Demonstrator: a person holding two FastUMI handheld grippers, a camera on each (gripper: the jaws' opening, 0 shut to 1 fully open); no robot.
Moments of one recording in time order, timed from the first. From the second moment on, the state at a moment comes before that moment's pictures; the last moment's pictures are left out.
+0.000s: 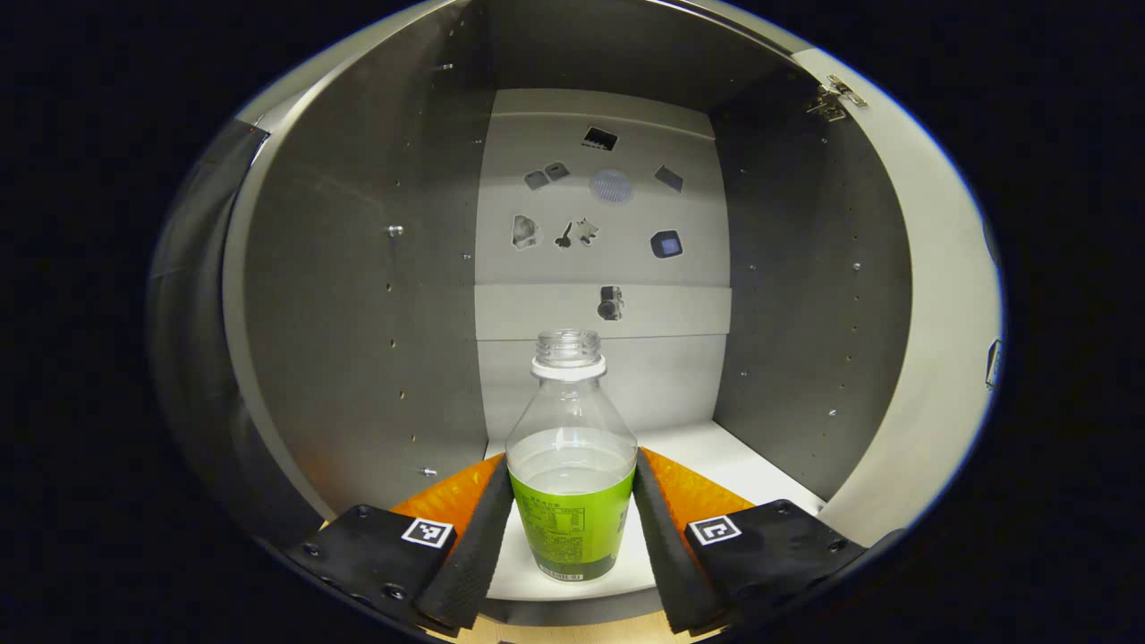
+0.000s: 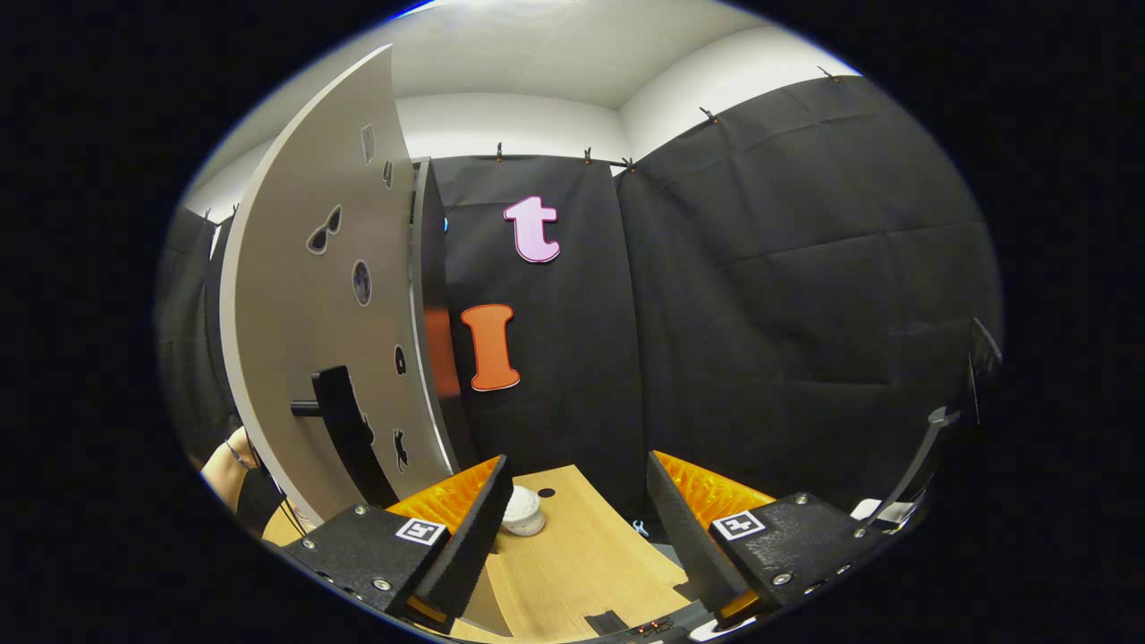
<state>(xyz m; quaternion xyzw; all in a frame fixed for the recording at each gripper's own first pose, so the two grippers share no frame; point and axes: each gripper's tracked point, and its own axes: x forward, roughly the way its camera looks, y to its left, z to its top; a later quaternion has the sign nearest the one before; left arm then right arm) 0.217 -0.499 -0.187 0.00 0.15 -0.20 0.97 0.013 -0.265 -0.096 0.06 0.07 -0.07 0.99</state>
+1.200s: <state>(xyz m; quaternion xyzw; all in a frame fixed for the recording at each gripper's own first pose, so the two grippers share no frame) 0.056 -0.295 -0.254 0.00 0.16 -0.12 0.98 -0.010 -0.233 -0.088 0.06 0.07 -0.02 1.00</state>
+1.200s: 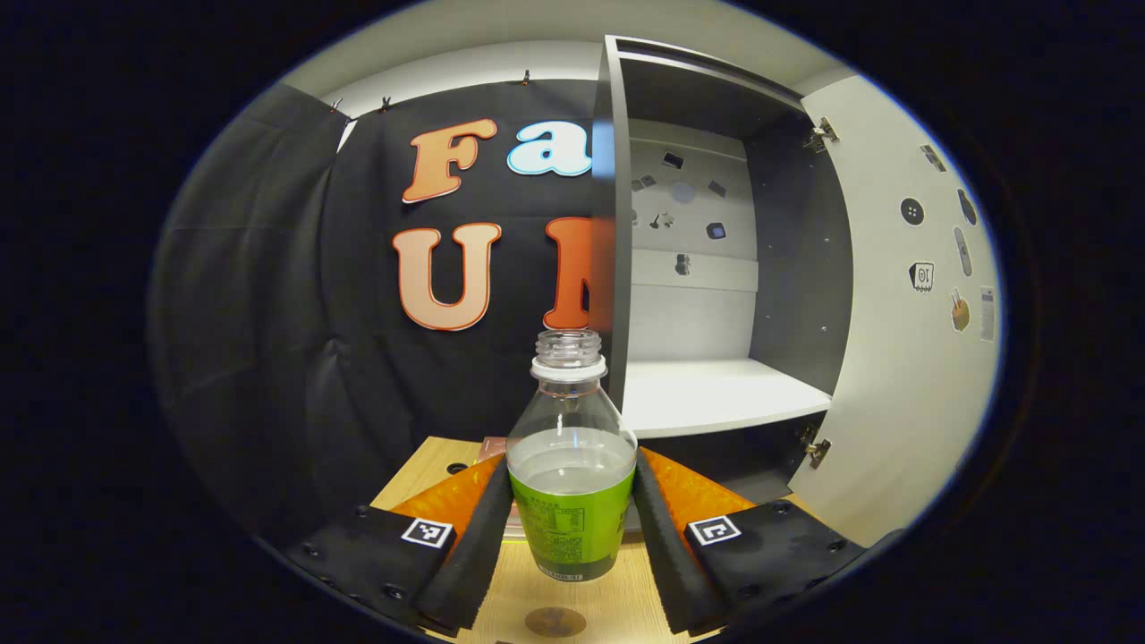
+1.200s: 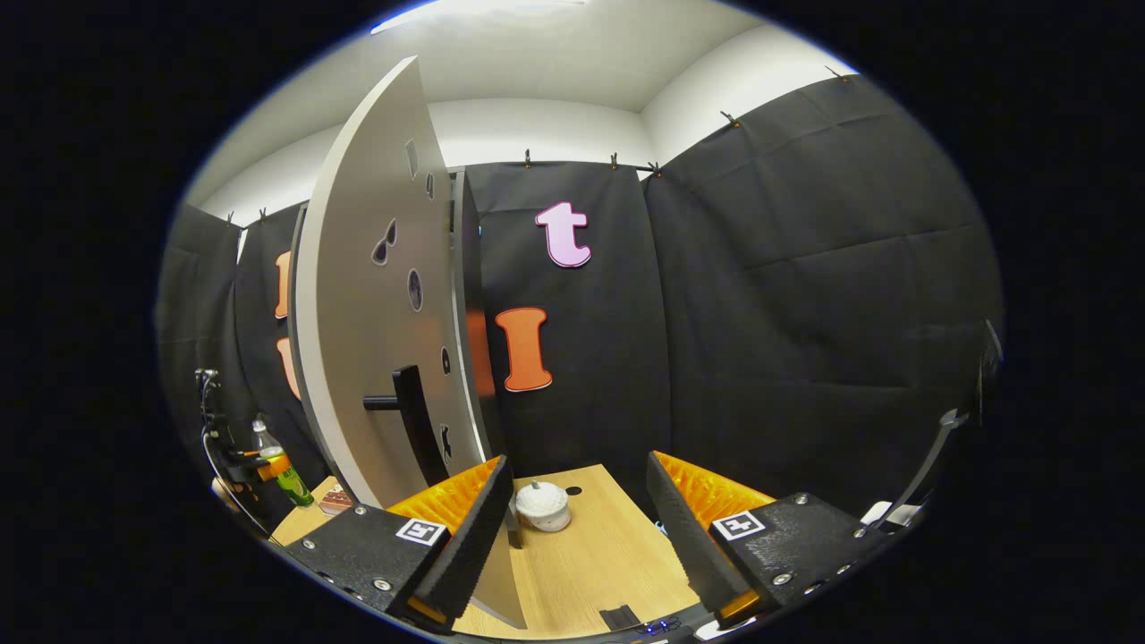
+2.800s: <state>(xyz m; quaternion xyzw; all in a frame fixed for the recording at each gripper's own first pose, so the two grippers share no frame) -0.030 -0.274 -0.479 -0.02 0.25 -0.11 0.96 -0.019 -0.208 -0.117 0.05 0.13 -0.04 0.99</state>
